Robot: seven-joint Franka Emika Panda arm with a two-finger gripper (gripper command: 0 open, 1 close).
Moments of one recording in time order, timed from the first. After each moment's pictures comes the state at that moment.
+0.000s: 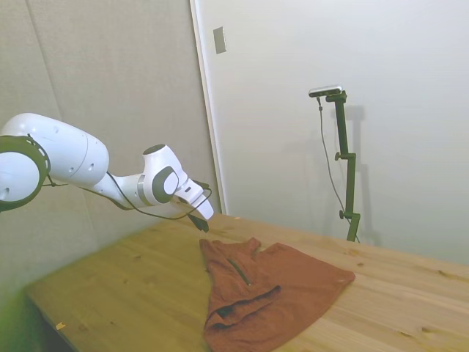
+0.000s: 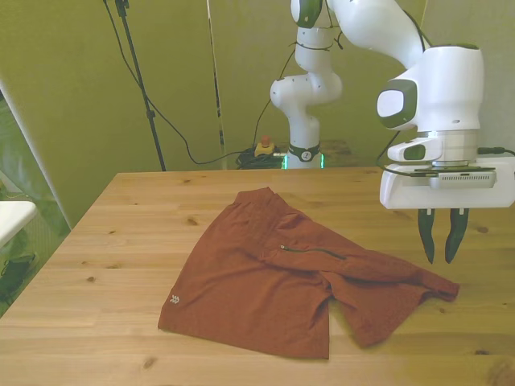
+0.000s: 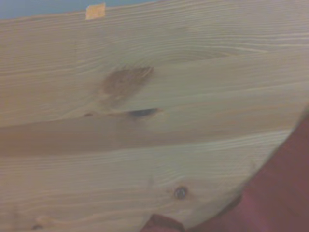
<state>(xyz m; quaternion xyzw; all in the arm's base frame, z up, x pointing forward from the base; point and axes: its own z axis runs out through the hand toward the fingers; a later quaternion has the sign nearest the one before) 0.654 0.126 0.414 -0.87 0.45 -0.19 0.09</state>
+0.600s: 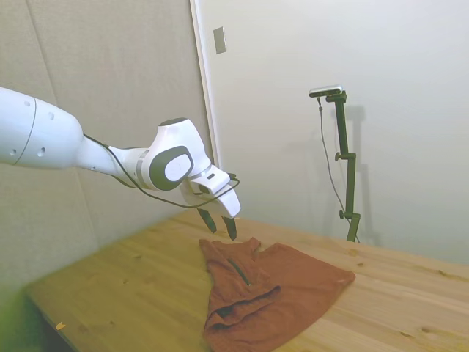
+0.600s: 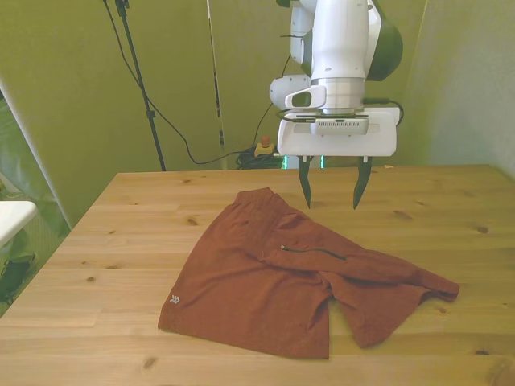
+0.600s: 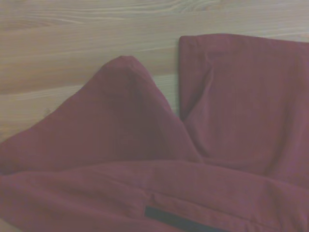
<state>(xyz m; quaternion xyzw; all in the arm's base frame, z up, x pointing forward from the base) 0.581 -0.040 0.474 -0.88 0.45 -0.15 0.05</state>
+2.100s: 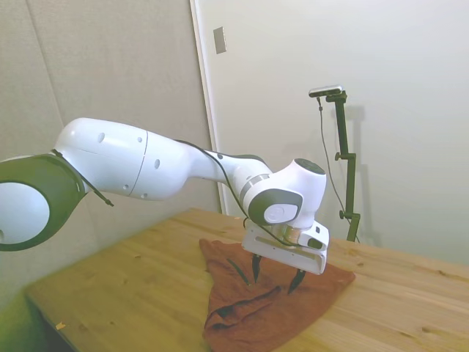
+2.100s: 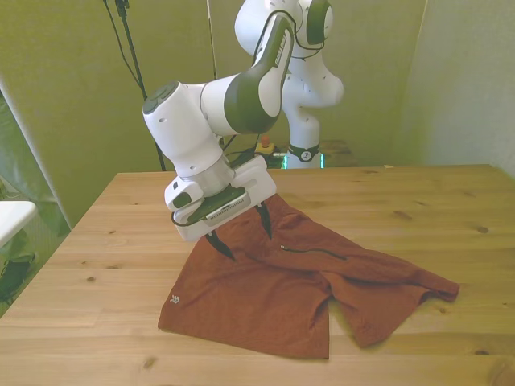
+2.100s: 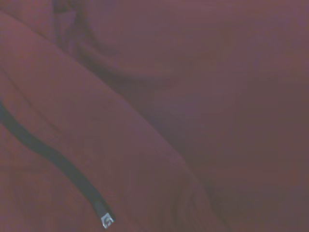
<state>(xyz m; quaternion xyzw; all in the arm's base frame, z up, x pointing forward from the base) 0.618 -0.256 0.362 -0.96 0.22 0.03 0.17</state>
